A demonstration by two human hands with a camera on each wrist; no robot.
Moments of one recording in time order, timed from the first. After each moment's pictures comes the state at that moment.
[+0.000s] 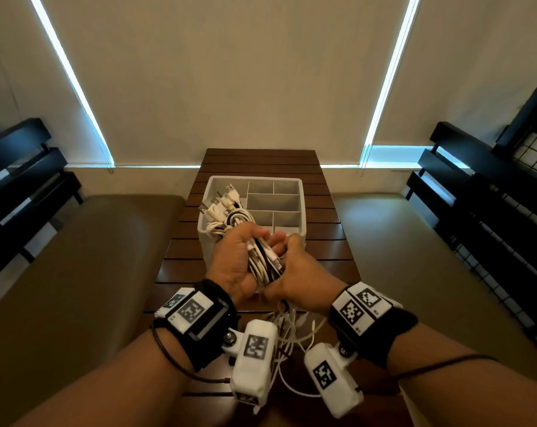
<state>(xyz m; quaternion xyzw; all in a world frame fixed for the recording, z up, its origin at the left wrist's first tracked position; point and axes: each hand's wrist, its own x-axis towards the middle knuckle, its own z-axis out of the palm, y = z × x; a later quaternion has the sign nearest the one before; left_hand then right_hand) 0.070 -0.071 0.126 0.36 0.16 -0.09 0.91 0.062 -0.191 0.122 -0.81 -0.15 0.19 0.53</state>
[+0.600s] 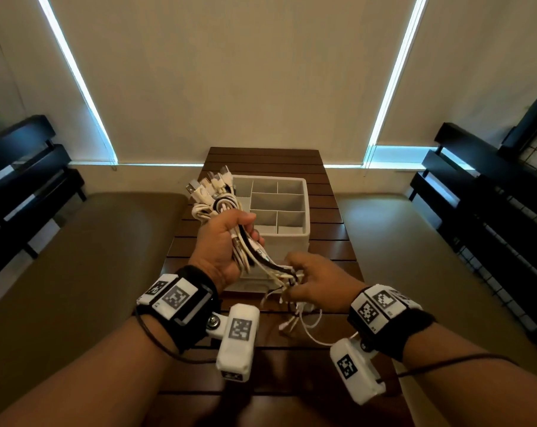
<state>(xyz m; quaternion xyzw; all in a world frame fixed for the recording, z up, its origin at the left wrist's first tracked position) 0.080 -0.040 0.131 0.40 0.10 -0.03 0.91 0.075 -0.220 0.106 -0.87 -0.23 0.18 0.39</state>
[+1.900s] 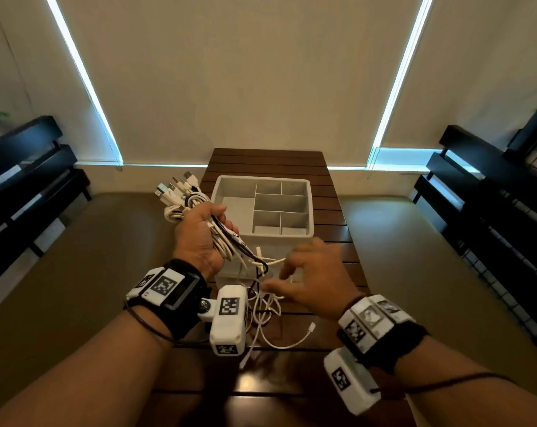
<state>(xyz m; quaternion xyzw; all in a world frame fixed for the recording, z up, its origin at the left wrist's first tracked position) 0.098 -0.007 0.126 0.35 0.19 0.08 0.91 0.070 -0.204 0.098 -0.94 -0.24 -0.03 0.23</state>
